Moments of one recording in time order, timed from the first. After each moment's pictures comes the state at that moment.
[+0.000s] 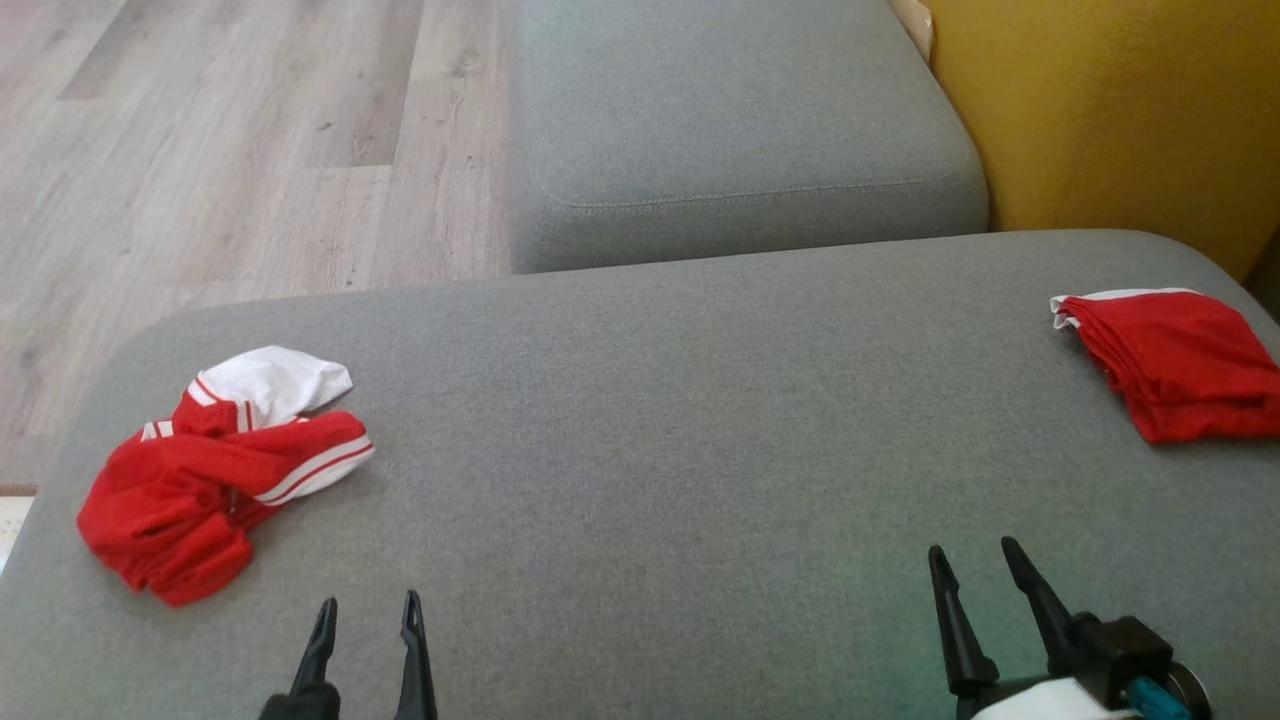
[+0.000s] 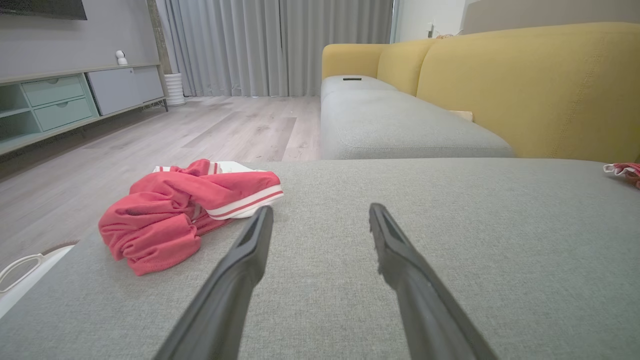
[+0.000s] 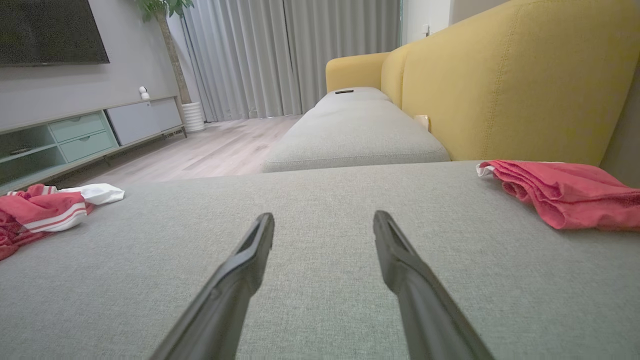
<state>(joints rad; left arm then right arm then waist) 0.30 0.06 -0.22 0.05 -0.09 0.21 -0.26 0.14 -0.06 0.10 0.31 0.12 0.13 -0.25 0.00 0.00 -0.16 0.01</state>
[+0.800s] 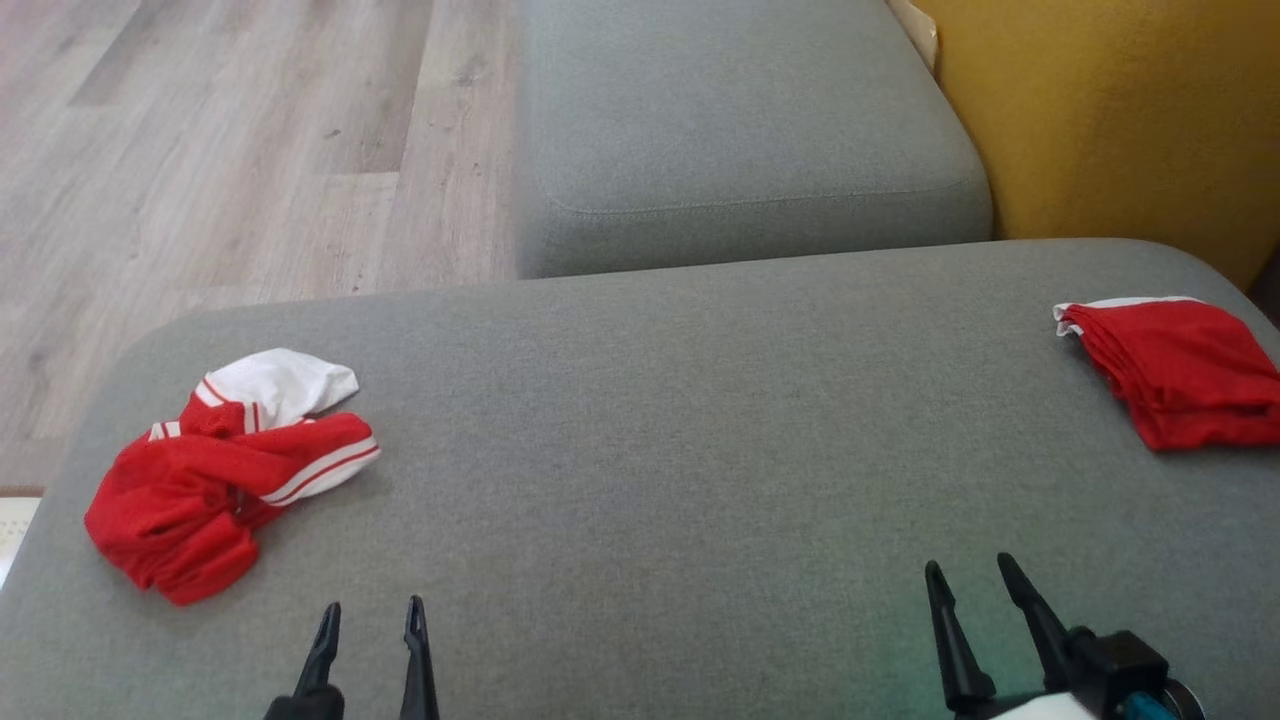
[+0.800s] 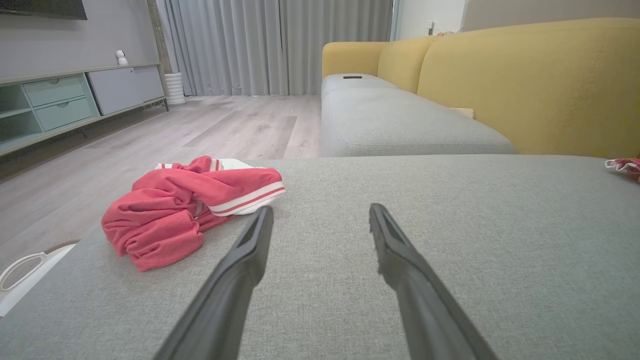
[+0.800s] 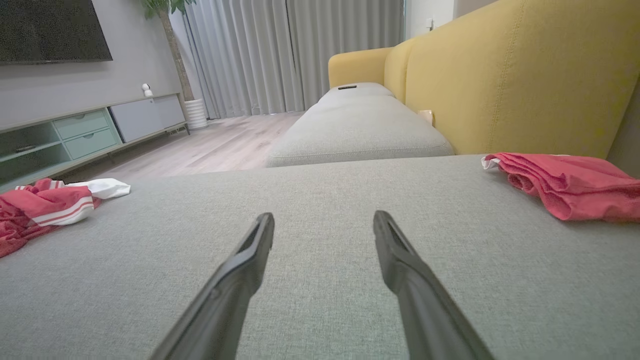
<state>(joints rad) 0.30 0.06 -0.22 0.06 -0.08 0.20 -0.26 0.16 -0.05 0.10 0.31 0.12 0.13 -0.25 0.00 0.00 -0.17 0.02</state>
